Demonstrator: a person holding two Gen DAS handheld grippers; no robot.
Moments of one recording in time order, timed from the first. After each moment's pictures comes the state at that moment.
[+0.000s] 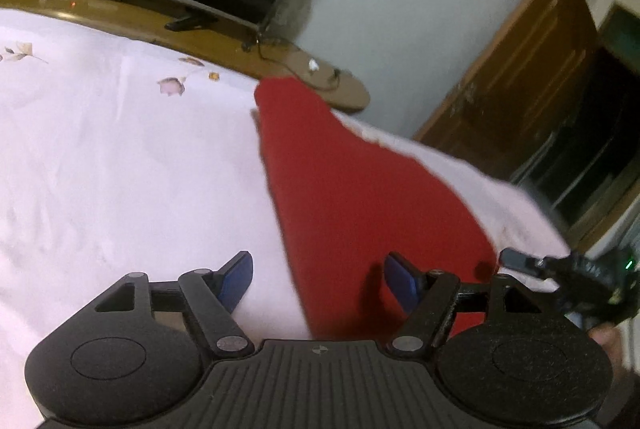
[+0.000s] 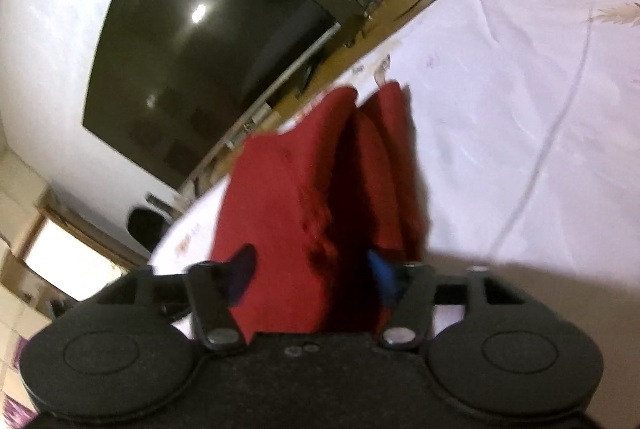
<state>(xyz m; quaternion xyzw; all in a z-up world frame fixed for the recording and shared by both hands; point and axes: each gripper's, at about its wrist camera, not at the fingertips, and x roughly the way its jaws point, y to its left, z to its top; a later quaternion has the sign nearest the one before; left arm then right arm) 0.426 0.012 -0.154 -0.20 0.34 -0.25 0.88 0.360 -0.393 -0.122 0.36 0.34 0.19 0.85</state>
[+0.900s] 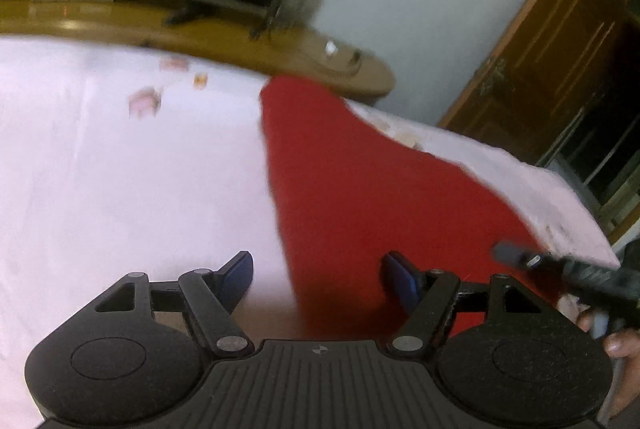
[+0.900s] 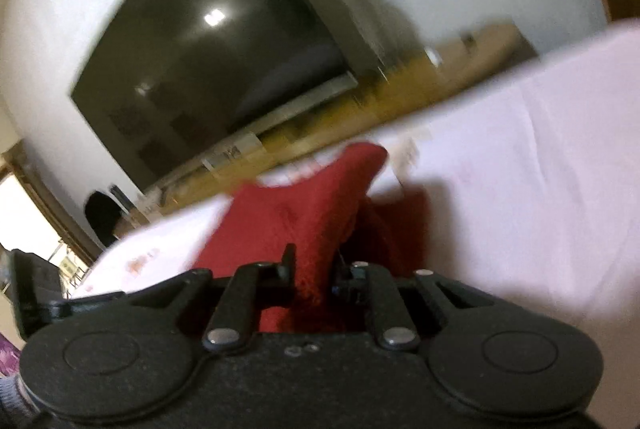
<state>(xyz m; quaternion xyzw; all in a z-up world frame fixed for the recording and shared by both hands) 0.486 -0.041 -0.162 -0.15 0.38 -0.22 0.89 0.411 -0.363 -0.107 0.23 0.32 0.15 0.91</state>
